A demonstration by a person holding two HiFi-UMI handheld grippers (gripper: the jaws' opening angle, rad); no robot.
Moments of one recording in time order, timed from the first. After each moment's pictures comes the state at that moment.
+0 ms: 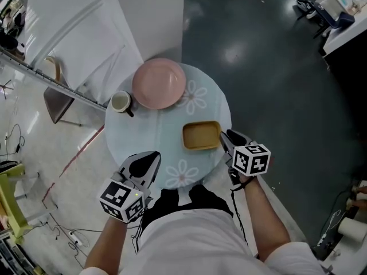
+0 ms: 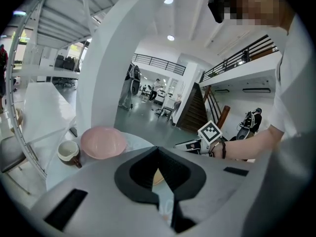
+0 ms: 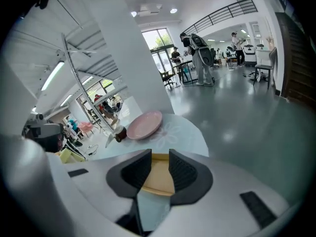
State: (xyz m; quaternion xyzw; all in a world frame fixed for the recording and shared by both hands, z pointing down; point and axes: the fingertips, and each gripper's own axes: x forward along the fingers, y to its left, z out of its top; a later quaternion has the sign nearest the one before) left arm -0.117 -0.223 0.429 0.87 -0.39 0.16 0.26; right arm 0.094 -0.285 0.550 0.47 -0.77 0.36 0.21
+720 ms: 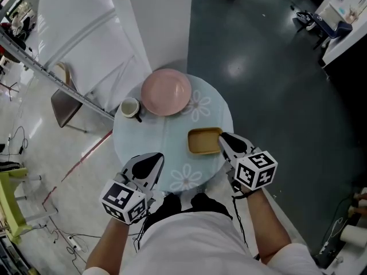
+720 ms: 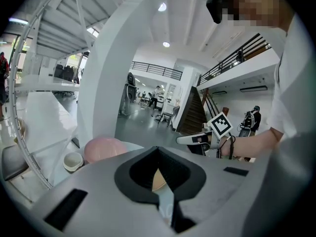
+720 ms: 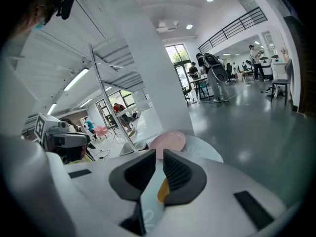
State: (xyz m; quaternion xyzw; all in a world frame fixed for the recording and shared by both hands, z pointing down) left arm -0.126 -0.212 0.386 0.88 -0.40 0.13 0.22; right arm 0.045 -0.274 0.442 0.43 -0.85 0.29 0.14
